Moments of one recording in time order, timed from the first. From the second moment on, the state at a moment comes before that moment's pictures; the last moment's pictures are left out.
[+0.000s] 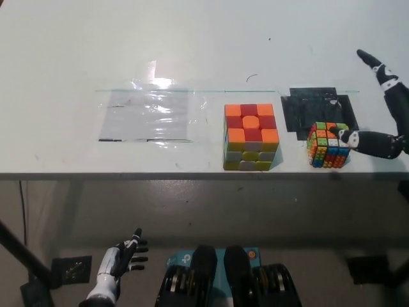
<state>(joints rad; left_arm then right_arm) -0.34 0.07 0.07 0.94 0.01 -0.19 0.10 -0.46 -0.43 0.17 -0.30 -0.38 0.47 0.16</state>
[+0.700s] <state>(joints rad) -0.38 0.07 0.07 0.95 0.01 -0.19 0.10 -0.47 -0.35 0.19 -0.08 -0.40 0.43 0.16</state>
